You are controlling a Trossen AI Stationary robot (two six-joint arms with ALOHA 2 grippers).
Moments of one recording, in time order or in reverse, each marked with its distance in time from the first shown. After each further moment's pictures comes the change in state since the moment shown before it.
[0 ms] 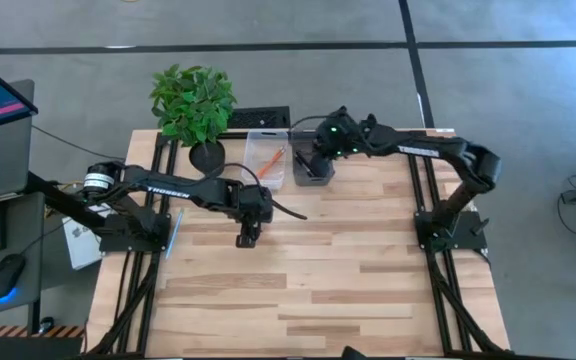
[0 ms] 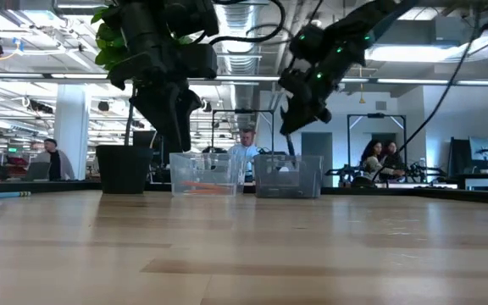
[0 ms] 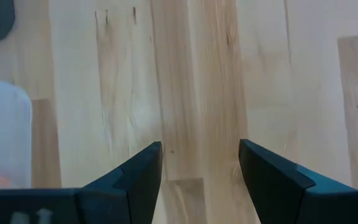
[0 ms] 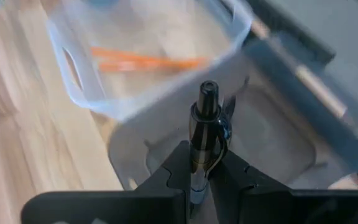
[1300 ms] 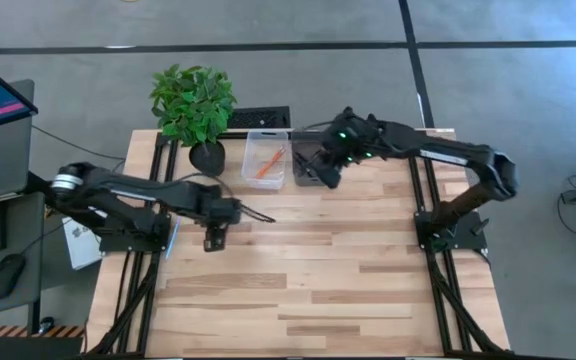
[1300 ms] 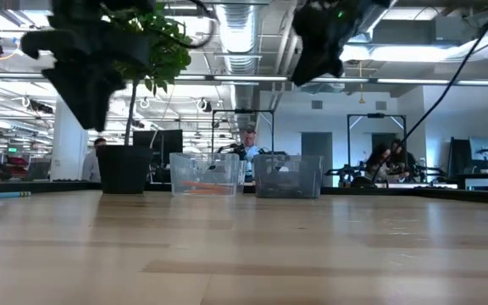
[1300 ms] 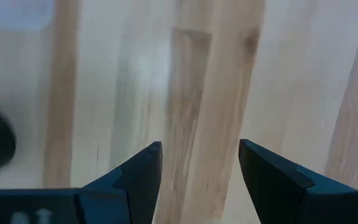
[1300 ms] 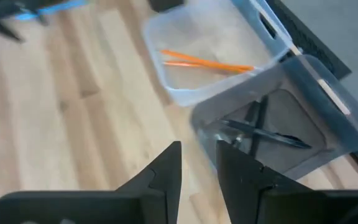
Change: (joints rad) left arm -0.099 -0.281 -0.118 -0.391 -0.132 -0.322; right arm 0.158 -0.176 0.142 -0.337 0.034 0.036
